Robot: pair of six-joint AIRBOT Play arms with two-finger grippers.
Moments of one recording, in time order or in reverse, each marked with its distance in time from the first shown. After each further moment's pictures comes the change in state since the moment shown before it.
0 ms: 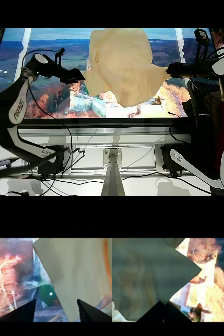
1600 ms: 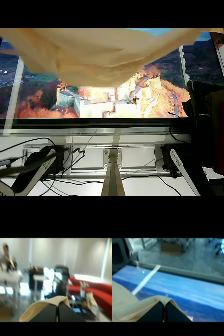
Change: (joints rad) left arm 0.235 0.868 0.315 -0.131 0.665 0.164; right arm -0.002 0.453 0.328 0.301 -0.049 -0.164
